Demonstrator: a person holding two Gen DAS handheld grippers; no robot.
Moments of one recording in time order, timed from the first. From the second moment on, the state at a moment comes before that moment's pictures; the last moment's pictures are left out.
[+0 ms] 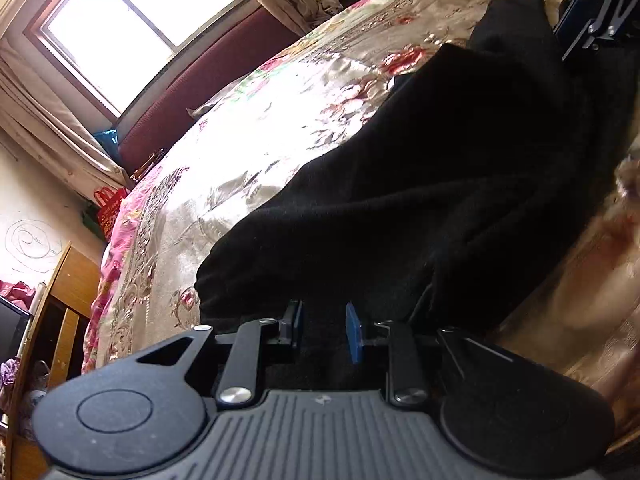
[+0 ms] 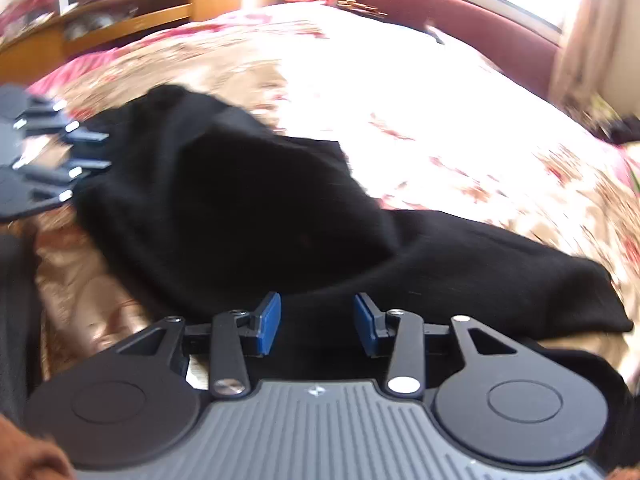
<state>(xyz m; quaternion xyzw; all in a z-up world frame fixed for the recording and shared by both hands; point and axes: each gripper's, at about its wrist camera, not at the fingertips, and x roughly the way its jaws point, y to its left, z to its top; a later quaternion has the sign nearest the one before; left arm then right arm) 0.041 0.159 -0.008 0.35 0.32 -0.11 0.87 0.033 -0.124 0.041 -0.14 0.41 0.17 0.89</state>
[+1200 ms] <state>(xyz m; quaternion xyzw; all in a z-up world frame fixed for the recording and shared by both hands) 0.053 -0.043 -0.016 0.36 0.24 -0.28 0.86 0.088 -0.242 0.012 0.34 0.37 0.22 0.83</state>
